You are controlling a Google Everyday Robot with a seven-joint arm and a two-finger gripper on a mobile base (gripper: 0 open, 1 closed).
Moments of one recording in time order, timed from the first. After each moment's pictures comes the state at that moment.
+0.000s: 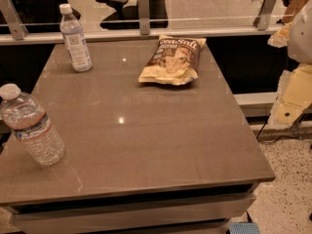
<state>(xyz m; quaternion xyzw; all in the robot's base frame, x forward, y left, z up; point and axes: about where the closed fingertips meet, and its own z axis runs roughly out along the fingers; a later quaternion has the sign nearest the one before) 0.438 -0.216 0.977 -0.60 0.78 -0.04 0.16</state>
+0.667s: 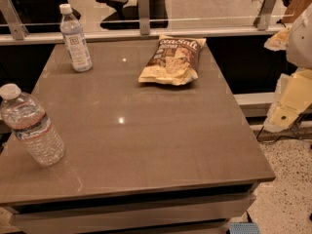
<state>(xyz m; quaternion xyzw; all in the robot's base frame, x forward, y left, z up) 0.438 -0.208 0.971 -0.61 0.77 -0.01 0.18</state>
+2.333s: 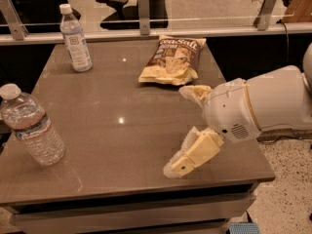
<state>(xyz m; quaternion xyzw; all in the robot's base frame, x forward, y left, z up) 0.392 -0.035 0.907 -0.57 0.69 0.26 0.37</state>
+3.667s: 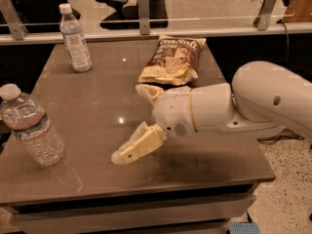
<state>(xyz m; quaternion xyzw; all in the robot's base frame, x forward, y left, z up) 0.423 0.063 0.892 -0.55 0.62 0.36 0.44</state>
